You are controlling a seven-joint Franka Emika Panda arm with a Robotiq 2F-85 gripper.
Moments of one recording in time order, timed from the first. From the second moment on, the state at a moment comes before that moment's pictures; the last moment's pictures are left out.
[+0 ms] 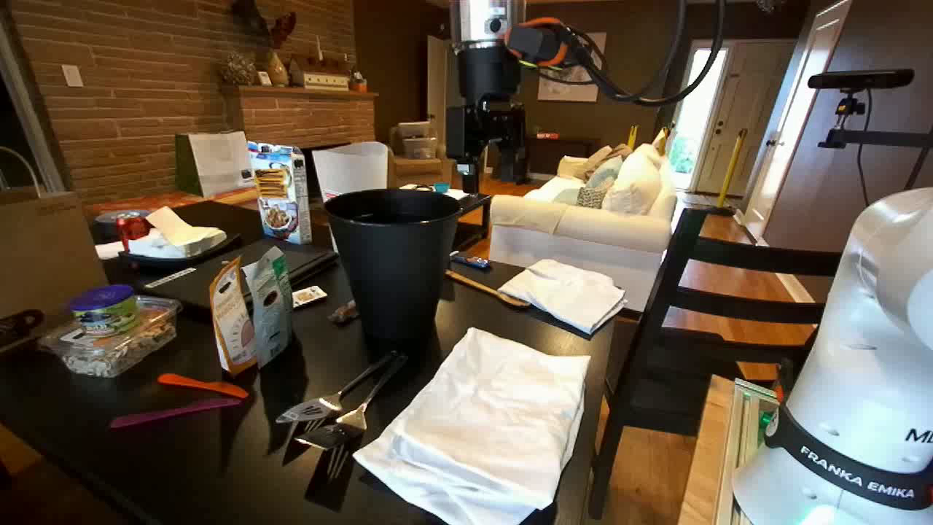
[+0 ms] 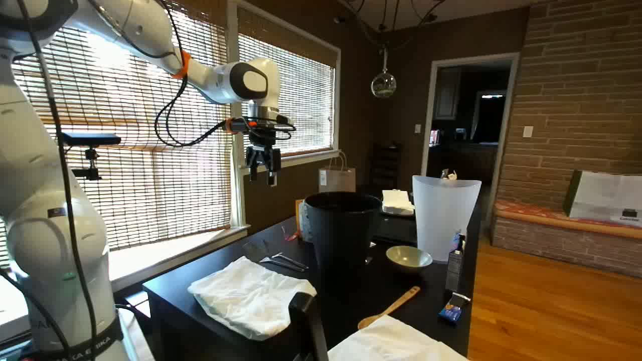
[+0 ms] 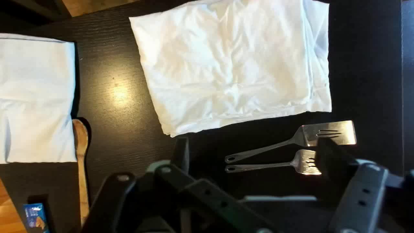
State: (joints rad) arm 0.03 -0.30 0.10 -2.19 -0.01 1.81 0.15
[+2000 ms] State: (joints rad) arm -0.10 -0.04 -0.04 -2.55 -0.12 2.47 0.36
